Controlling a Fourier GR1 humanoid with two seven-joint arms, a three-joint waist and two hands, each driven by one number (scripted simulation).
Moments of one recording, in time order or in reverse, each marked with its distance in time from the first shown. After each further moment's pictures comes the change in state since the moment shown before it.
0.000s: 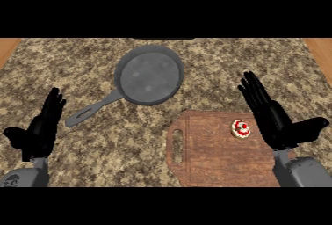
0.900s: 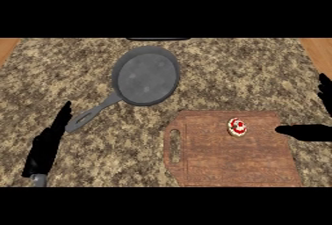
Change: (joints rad) left arm 0.124 0.056 -0.141 -0.176 -0.181 0.023 0.206; right arm 0.077 -0.355 -0.139 -0.018 0.226 -0.163 0.412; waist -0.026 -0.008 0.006
